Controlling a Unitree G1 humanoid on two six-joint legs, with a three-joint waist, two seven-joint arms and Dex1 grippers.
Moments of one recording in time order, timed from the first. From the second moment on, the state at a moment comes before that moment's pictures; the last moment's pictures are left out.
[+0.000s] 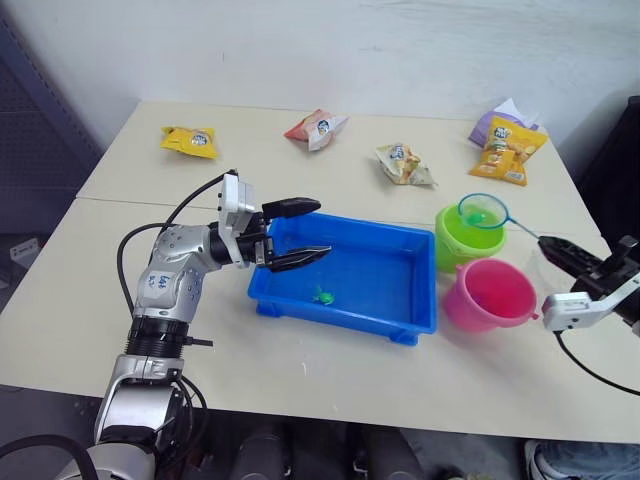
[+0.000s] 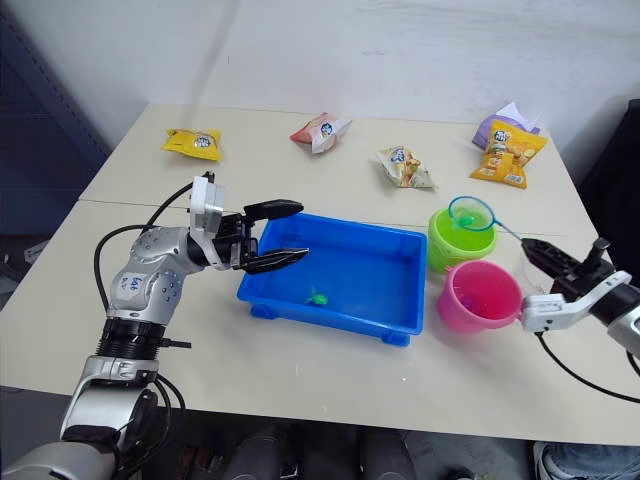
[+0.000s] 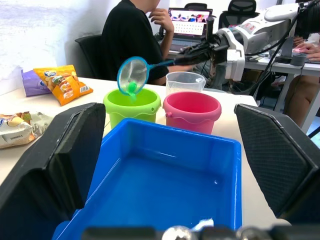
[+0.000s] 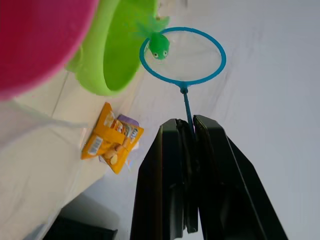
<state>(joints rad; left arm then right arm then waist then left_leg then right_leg) -0.66 0.40 0.02 0.21 -0.50 0.20 -1.17 -0.11 -1.27 -0.09 0.41 -0.87 -0.72 -0.32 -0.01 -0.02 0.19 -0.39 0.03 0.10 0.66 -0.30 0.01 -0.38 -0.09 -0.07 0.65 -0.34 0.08</state>
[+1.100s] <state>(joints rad) -0.49 0.71 0.04 0.28 -0.45 0.12 -1.39 -0.25 -1.01 0.26 -0.29 0.22 0.06 0.68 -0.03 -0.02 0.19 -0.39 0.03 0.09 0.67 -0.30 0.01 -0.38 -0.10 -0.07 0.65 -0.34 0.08</state>
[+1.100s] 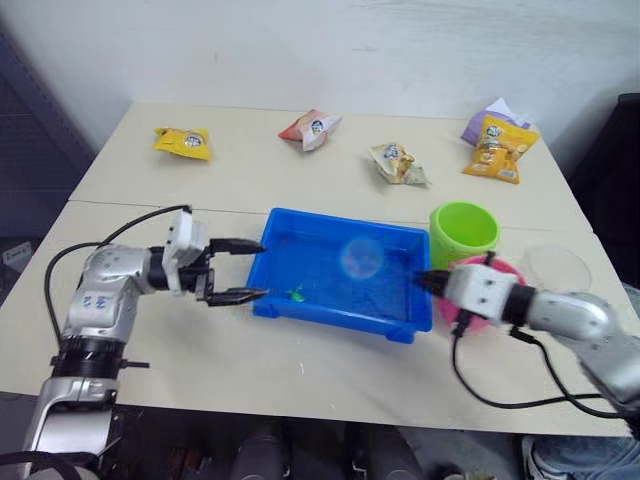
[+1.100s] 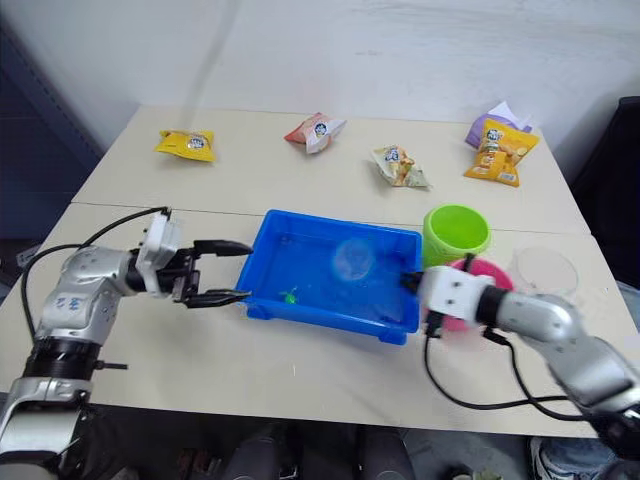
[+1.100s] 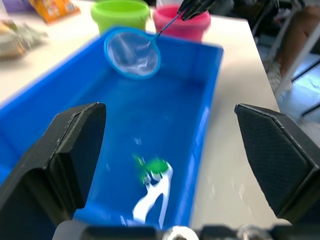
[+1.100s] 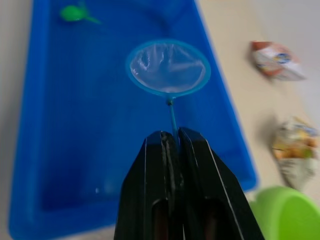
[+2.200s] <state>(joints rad) -0.46 0.74 0.10 0.14 -0.50 0.23 -1.35 -0.37 -0.64 0.18 -0.33 0.21 0.46 0.94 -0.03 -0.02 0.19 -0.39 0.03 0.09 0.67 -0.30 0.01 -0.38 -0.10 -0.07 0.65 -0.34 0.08</state>
